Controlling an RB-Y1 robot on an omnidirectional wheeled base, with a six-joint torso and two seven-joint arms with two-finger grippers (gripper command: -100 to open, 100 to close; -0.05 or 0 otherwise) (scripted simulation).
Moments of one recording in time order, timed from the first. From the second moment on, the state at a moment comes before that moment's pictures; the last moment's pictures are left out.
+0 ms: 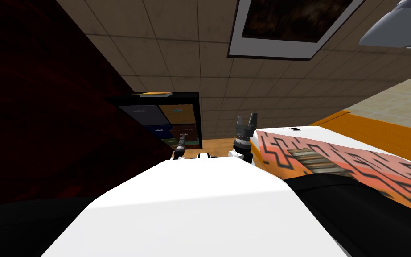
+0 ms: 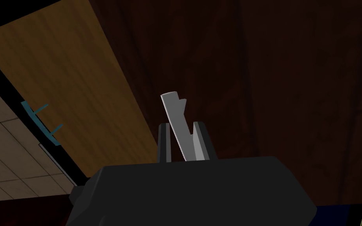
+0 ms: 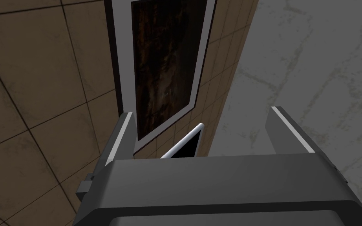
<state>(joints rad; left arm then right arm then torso) 0.33 0.04 -0.07 -1.54 -0.12 -0.53 -0.15 0.51 -0.03 0.07 -2.30 -0.08 -0.64 0.09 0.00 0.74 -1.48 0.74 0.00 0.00</state>
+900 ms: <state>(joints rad) 0.39 0.05 -0.09 -1.74 -0.13 -0.40 -0.14 0.51 -0.03 0.07 -2.30 -0.08 -0.64 0.09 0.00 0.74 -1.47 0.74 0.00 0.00</state>
